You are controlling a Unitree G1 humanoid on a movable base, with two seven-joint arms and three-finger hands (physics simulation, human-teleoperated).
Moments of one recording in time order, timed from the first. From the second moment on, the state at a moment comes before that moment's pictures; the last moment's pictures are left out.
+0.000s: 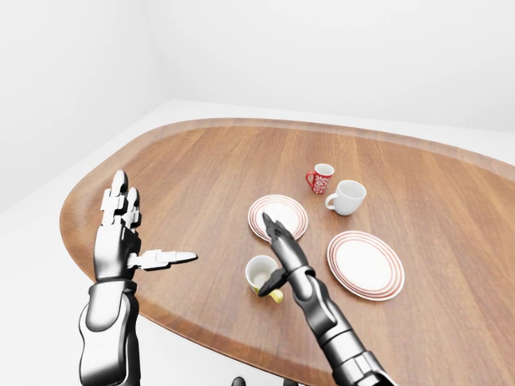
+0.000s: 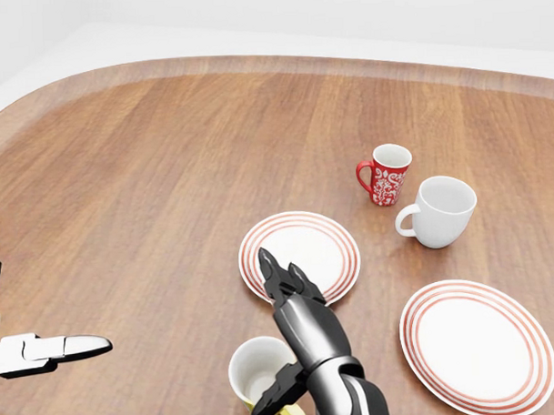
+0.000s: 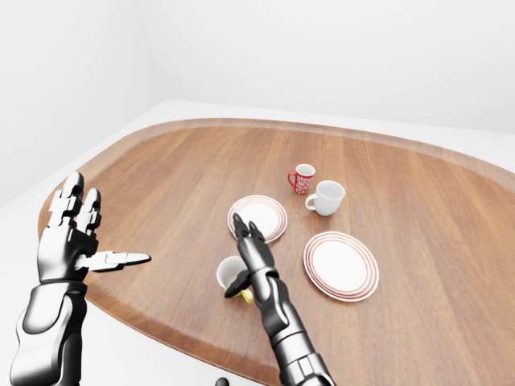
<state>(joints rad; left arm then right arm) 0.03 0.11 0.33 -0.38 -0.04 0.09 -0.15 -0.22 0.09 0.21 0.44 -0.77 -0.03 -0.04</state>
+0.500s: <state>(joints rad) 0.04 0.11 0.33 -0.38 -0.04 0.09 -0.16 -0.27 0.09 0.20 0.63 -0.78 -0.09 -0.11</state>
